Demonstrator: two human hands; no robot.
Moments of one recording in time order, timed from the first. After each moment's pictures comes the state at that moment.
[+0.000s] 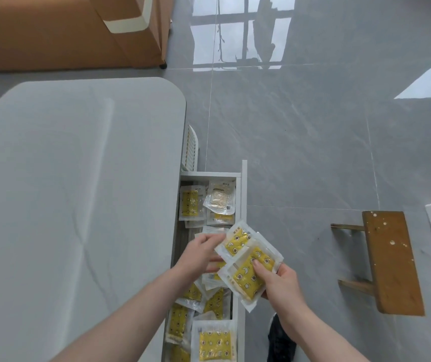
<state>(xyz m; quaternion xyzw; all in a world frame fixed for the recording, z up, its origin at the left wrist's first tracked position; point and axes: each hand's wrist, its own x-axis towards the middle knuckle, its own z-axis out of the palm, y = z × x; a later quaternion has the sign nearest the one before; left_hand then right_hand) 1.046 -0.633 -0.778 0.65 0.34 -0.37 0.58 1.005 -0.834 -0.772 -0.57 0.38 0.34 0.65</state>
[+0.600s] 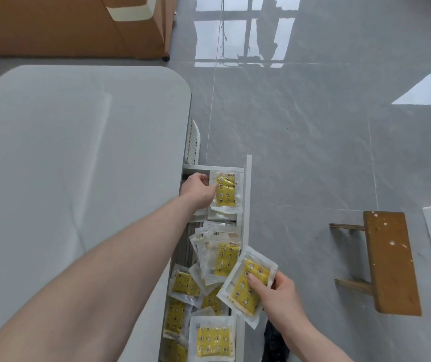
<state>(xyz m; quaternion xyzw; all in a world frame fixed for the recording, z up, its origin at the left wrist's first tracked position) 1.171 -0.610 -0.813 0.84 0.28 -0.28 0.38 0.982 -0.826 -0.769 -0.62 0.36 0.36 0.59</state>
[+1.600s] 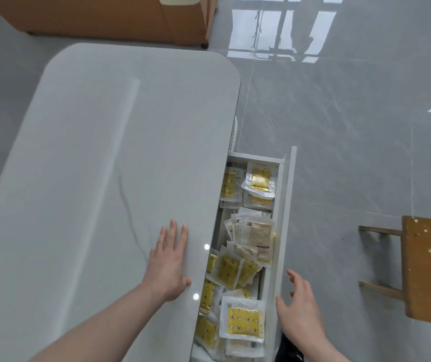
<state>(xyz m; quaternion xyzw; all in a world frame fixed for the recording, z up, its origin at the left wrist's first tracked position) 0.929 -0.492 -0.789 0.92 0.11 -0.37 0.06 0.920 -0.799 -0.794 -0.85 0.19 0.38 0.31</state>
